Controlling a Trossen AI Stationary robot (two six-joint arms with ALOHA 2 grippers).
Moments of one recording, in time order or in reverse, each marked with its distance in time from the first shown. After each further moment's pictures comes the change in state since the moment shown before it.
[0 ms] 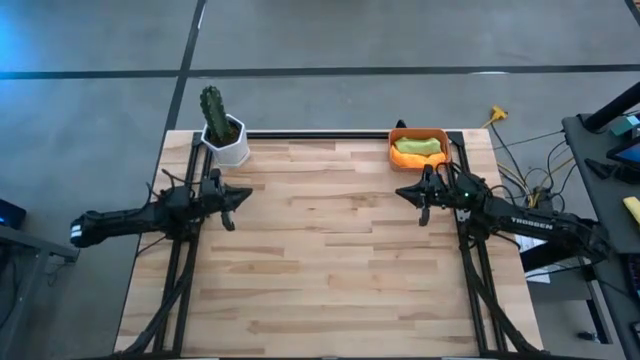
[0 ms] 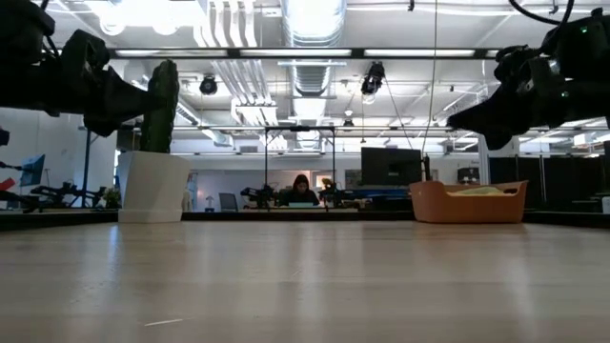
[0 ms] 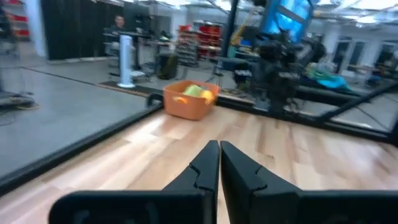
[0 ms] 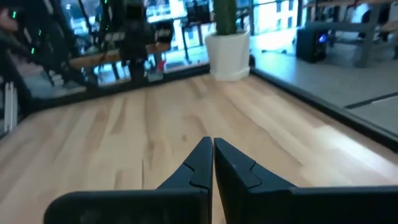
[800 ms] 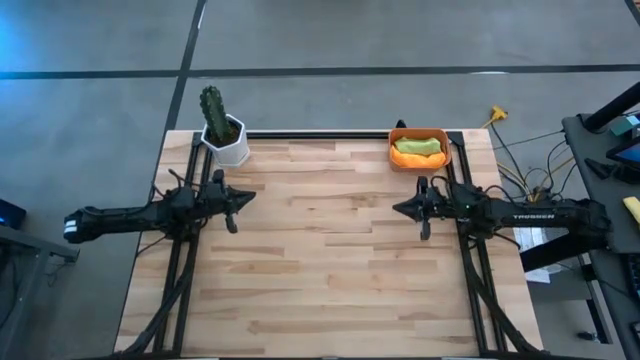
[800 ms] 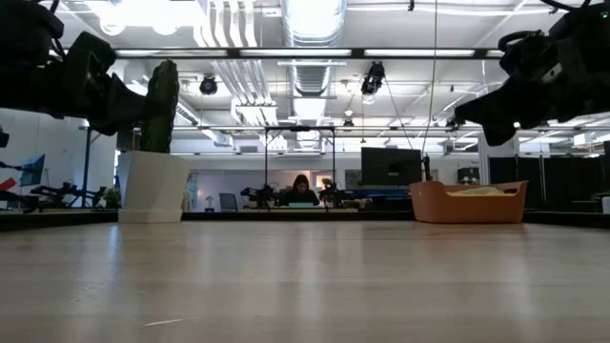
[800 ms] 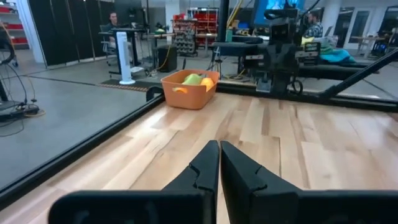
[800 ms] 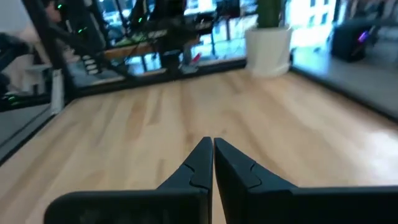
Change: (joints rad) left arm -0.017 0.112 -0.002 0.063 -0.009 0.096; right arm 0.274 0.007 0.000 0.008 0.155 0.000
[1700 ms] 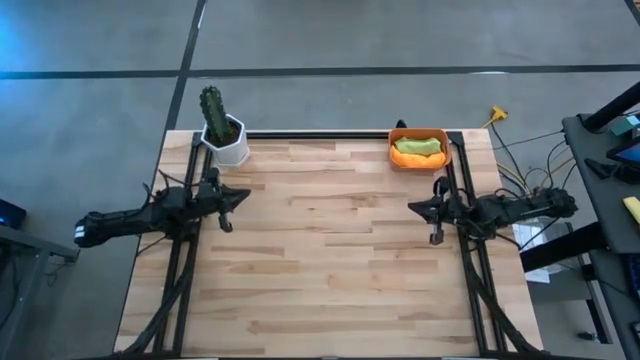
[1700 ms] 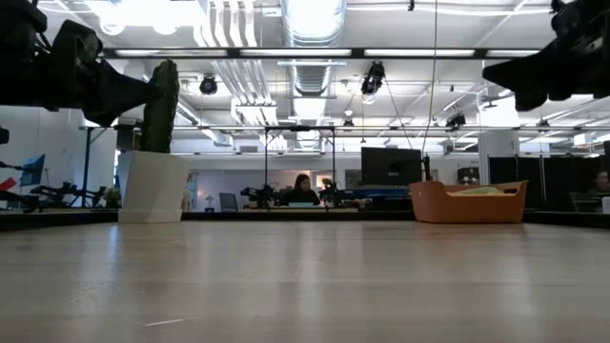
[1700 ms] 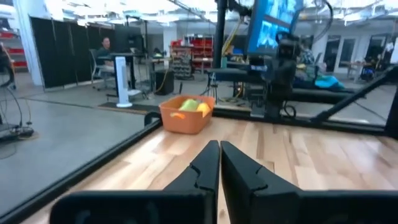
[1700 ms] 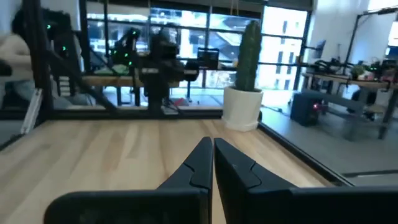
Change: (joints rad) left arm -0.001 -0.181 0.001 -0.071 0.016 0.018; right arm 0.423 -0.461 0.005 -0.280 0.525 -0.213
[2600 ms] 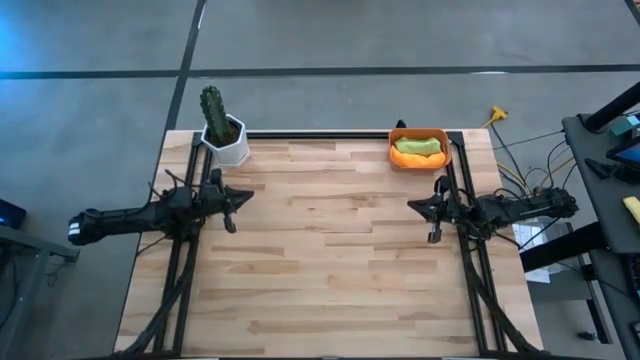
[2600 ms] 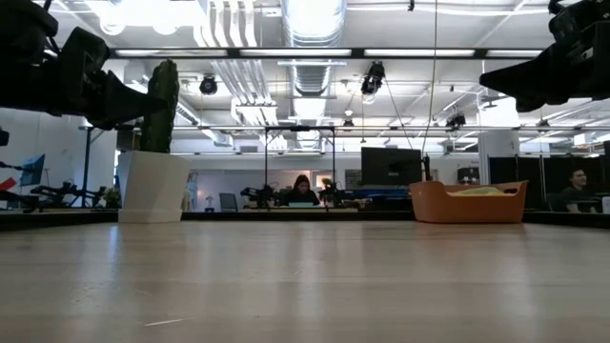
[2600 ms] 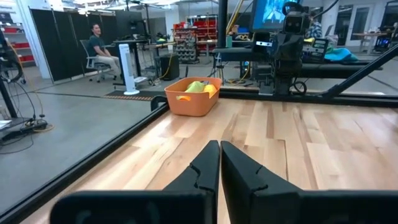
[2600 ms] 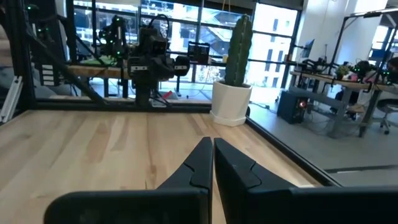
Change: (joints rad) left arm 0.001 0.108 0.000 0.024 -0.018 0.050; right arm -0.003 0.009 -0.003 -0.018 0.033 -0.039
